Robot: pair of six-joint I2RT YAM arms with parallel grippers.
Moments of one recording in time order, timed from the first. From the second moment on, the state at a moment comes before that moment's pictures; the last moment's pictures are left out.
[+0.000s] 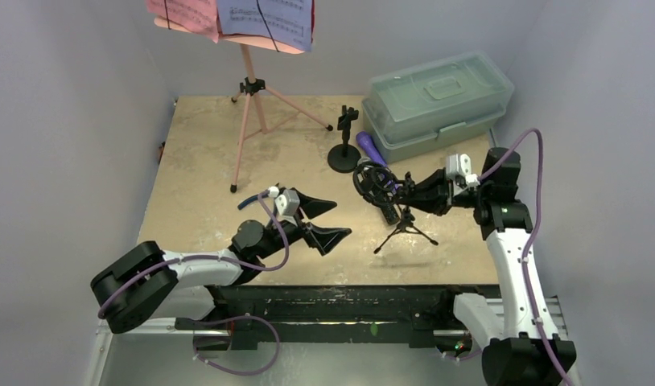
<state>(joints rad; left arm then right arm) -0.89 1.23 0.28 1.19 0.20 -0.40 -0.10 0.90 0.90 -0.43 -1.51 -0.57</state>
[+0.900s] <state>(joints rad) -1.01 1.82 0.62 1.48 0.29 -0.25 0.11 1.00 0.87 -0.46 -1.52 -0.64</state>
